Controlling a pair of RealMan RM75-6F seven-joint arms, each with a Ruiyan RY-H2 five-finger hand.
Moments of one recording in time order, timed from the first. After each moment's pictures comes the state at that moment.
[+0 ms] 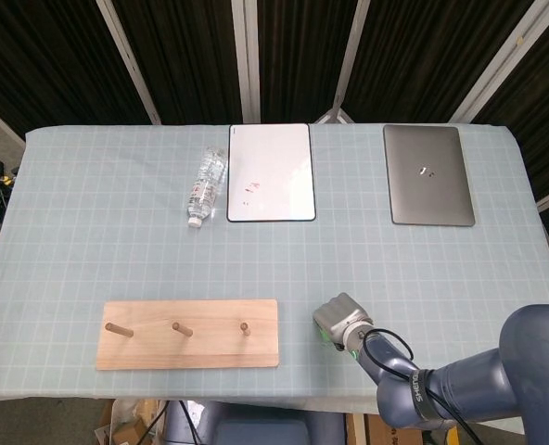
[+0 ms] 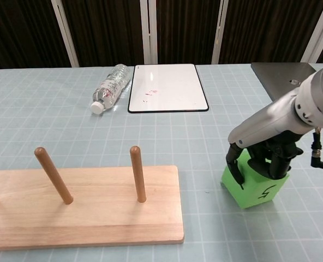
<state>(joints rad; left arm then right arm) 0.00 -1.06 -0.14 -1.68 1.35 1.59 0.01 1.62 -1.16 -0.22 -2.17 0.01 0.76 -0.77</state>
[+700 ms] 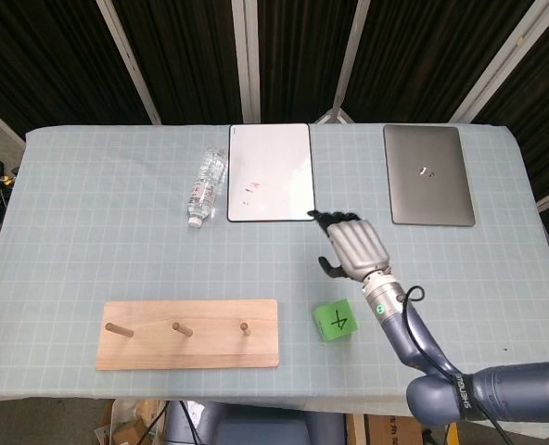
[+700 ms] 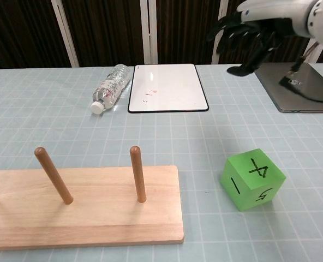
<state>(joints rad) 0.01 -1.05 -0.15 -1.69 1.34 1.59 -0.02 1.13 -1.16 0.03 -2.03 -0.56 1.25 -0.35</state>
